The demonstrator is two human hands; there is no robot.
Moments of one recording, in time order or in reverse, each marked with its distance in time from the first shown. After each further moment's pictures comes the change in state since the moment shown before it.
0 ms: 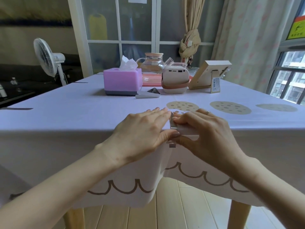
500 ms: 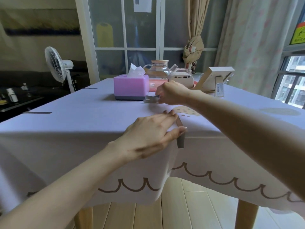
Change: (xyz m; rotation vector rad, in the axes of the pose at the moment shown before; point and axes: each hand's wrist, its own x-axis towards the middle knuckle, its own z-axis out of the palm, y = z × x) left_hand -0.002 0.001 -0.018 -0.176 -0.215 -0.078; right_hand 0.151 0.030 0.069 -0.141 -0.574 0.146
